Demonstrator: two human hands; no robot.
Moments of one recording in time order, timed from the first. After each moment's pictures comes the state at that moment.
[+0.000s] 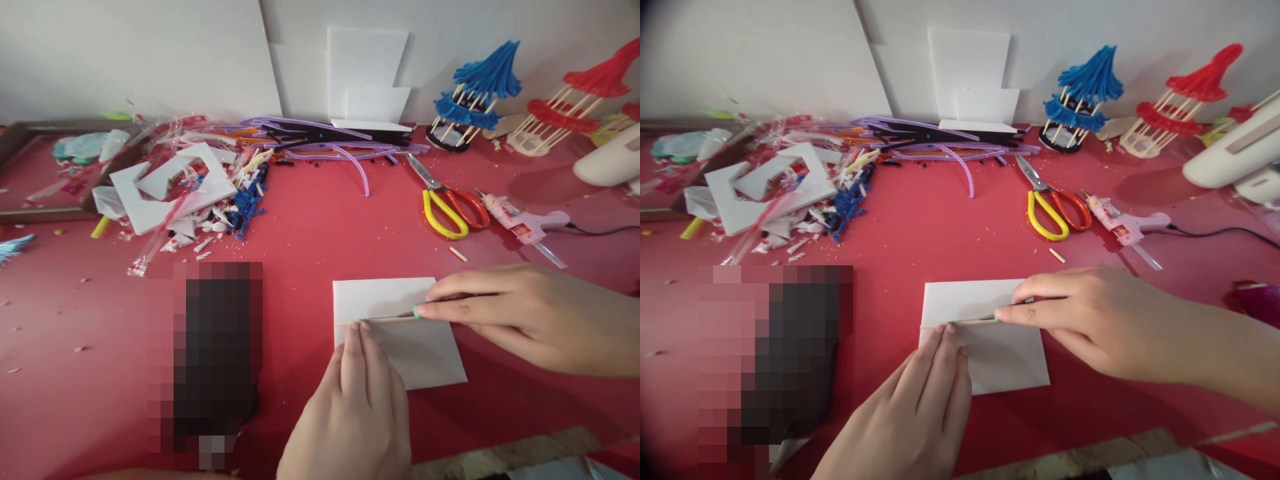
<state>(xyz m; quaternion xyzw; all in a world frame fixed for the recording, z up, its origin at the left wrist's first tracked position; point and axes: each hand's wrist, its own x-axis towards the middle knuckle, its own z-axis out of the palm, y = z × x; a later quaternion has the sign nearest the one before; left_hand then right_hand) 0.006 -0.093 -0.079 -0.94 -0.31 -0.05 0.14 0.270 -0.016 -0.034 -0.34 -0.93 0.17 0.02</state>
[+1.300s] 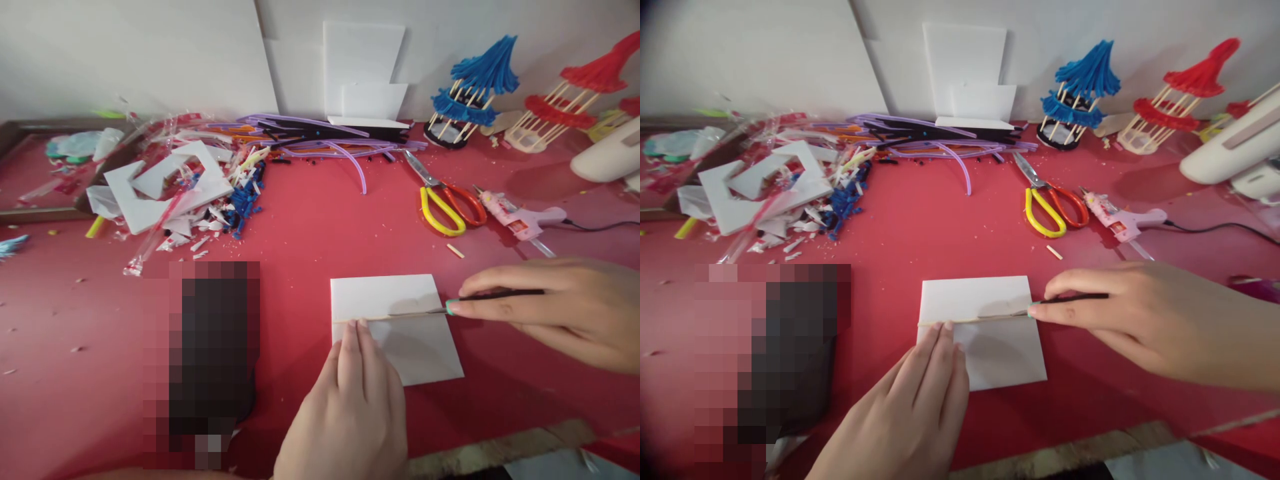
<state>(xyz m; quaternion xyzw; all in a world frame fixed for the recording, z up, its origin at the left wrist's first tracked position) 0.007 -0.092 -0.077 -0.93 -0.32 -0.06 0.13 0.316 -0.020 -0.032 -0.29 -0.96 0.02 -0.02</state>
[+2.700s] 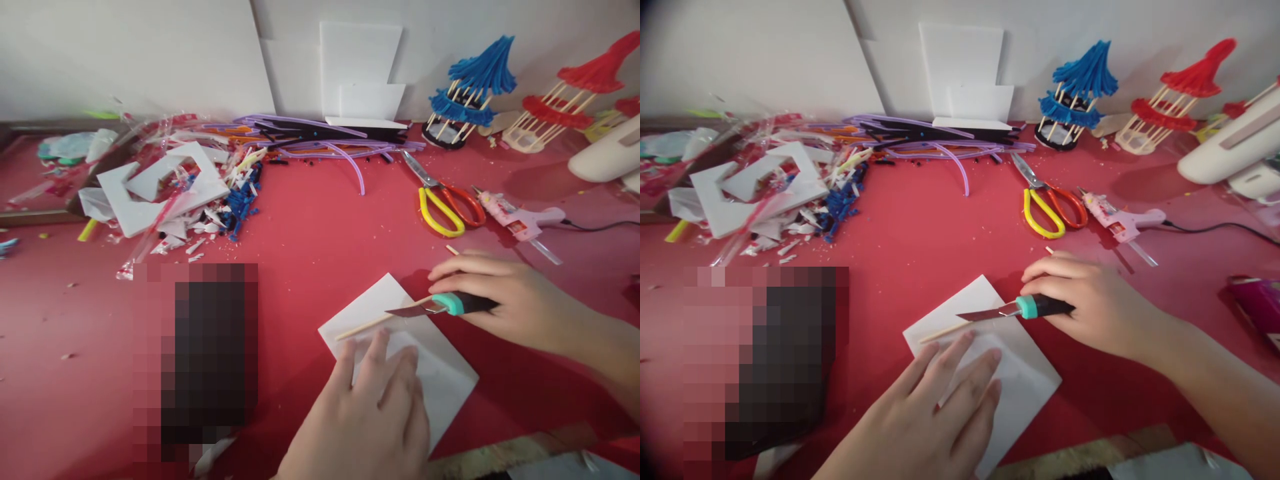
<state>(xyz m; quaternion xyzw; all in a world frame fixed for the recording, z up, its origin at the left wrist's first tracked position) 0.009 -0.086 -0.077 -0.97 -0.24 -0.07 0.04 0.286 -0.017 -0.075 -0.43 -0.88 0.16 0.13</state>
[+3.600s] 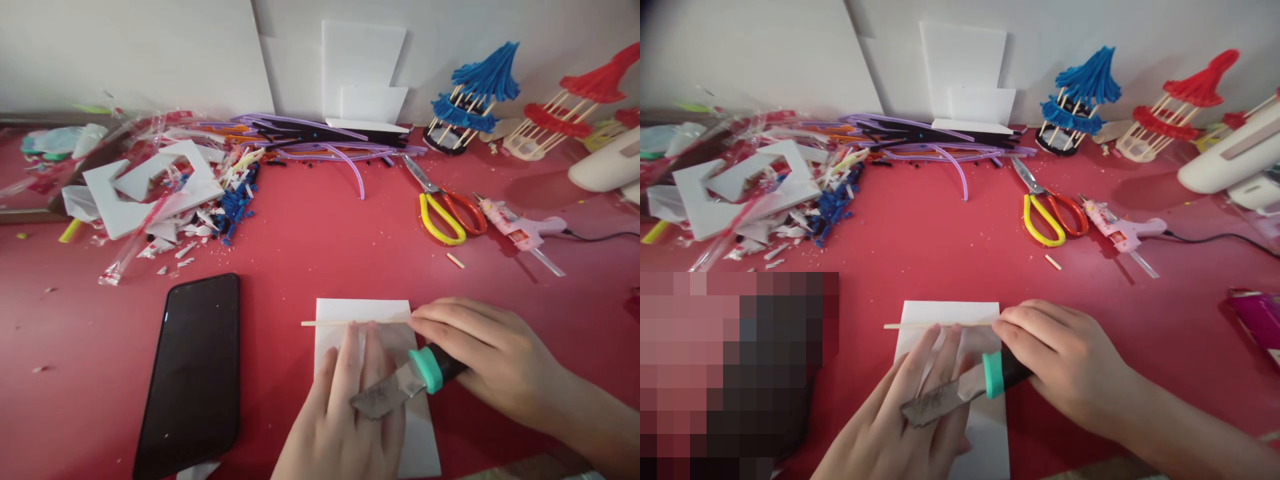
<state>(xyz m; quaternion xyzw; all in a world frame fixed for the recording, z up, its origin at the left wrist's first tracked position) 0.011 -0.100 -0.094 -0.92 -0.37 -0.08 0.10 0.246 -0.050 -0.085 -0.36 -0.91 0.02 0.21</state>
